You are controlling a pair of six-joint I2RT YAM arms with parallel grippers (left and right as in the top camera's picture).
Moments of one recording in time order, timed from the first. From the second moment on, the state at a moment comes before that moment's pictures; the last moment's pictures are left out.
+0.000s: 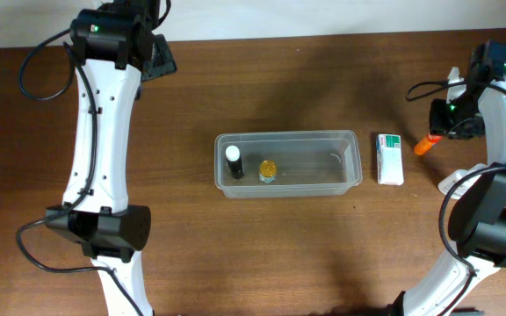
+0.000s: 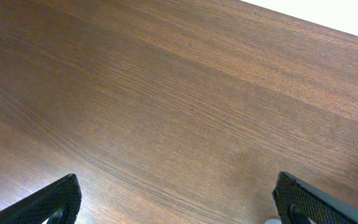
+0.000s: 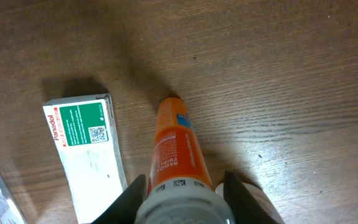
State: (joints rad) left arm -0.19 2.15 2.58 -1.56 -0.41 -0.48; right arm -0.35 2.04 1.78 -1.16 0.00 -0.13
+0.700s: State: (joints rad) left arm -0.19 2.15 2.58 -1.56 -0.41 -0.48; right arm -0.32 2.02 2.18 -1.46 -0.02 -0.08
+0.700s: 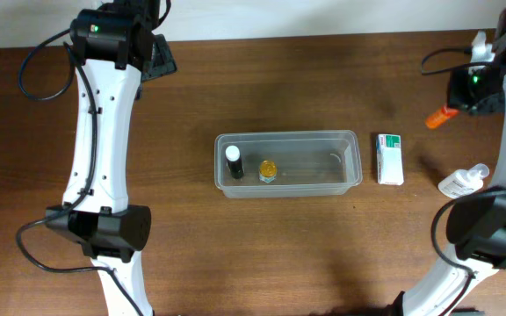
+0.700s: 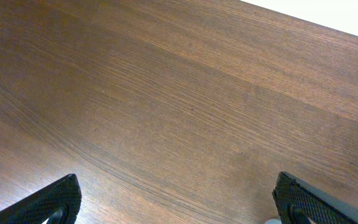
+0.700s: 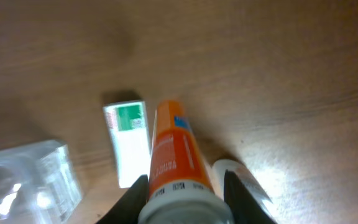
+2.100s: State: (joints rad) left arm -0.19 2.15 2.58 -1.56 -0.41 -0.48; right arm 0.55 1.98 2.17 -1.34 0.02 0.15
